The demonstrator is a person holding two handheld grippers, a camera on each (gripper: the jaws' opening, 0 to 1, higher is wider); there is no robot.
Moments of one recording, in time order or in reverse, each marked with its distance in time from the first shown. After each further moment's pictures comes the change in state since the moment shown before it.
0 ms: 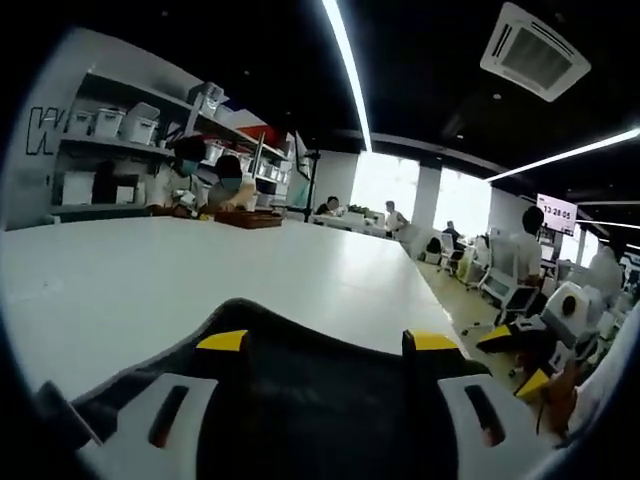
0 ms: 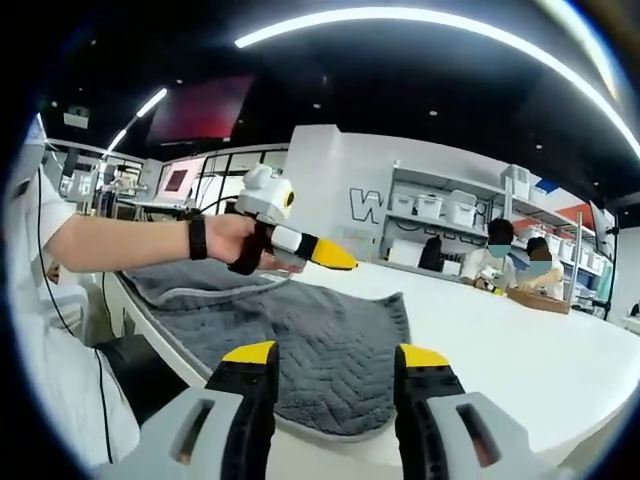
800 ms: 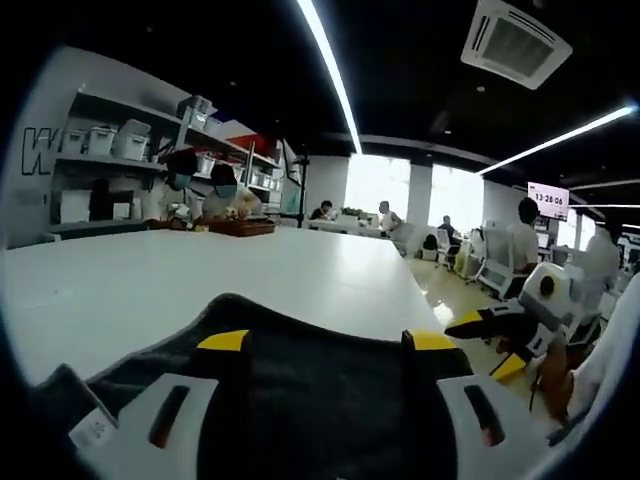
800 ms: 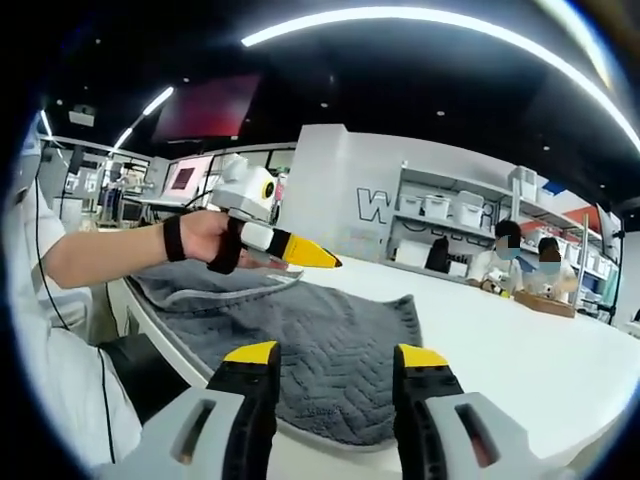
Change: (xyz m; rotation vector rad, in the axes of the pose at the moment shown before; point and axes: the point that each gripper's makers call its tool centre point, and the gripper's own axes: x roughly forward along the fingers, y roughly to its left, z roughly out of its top) left arm -0.033 -0.034 -0.008 0.066 -0.024 -0.012; right arm 0.006 0.009 0.003 -0.008 0.002 0.029
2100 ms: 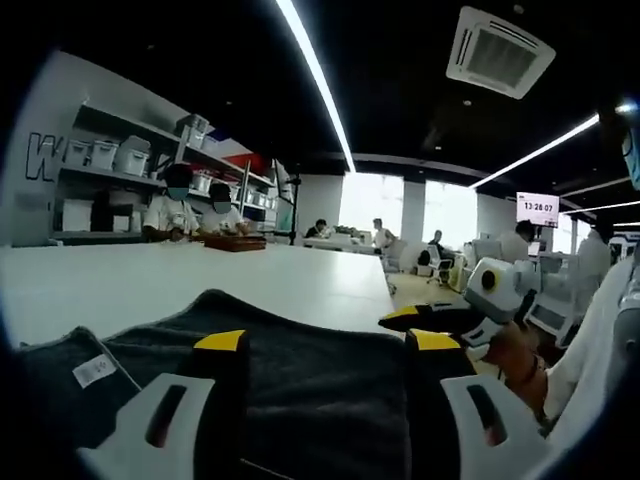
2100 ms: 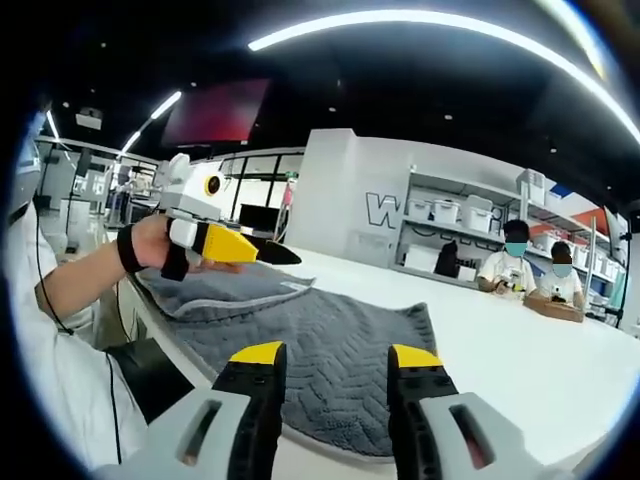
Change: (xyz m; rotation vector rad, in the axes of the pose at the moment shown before) left arm -0.065 -0.047 -0.007 0.004 -0.095 -0.011; right arm 0.004 0.013 0.008 -0.003 -0.021 0.038
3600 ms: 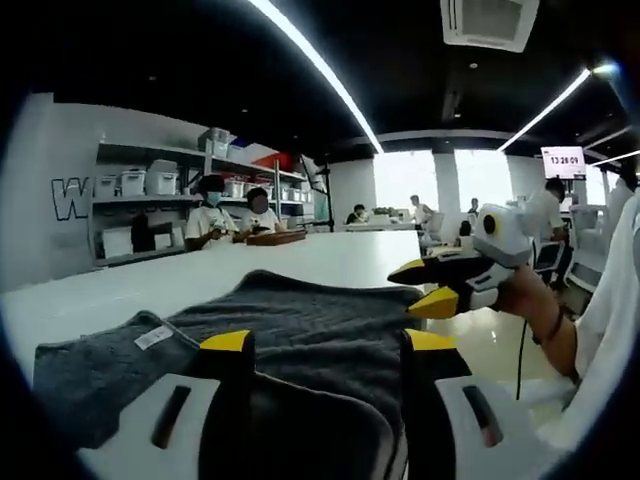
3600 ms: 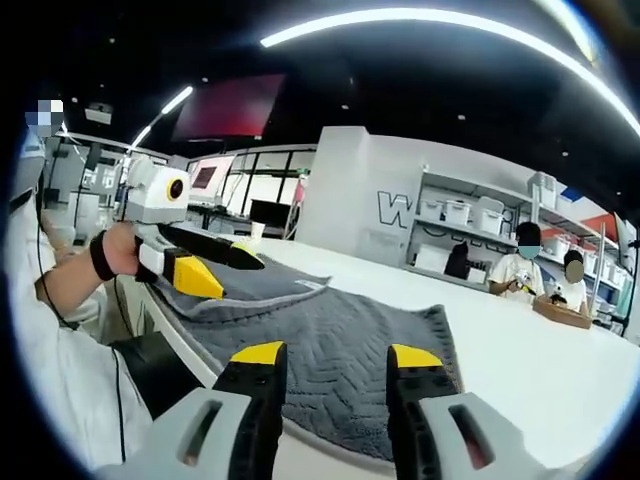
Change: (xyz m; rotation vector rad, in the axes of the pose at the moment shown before) left arm -0.053 -0.002 -0.035 0.171 0.071 0.239; right arm 0.007 0.017 -0.001 -0.026 0.013 0.044
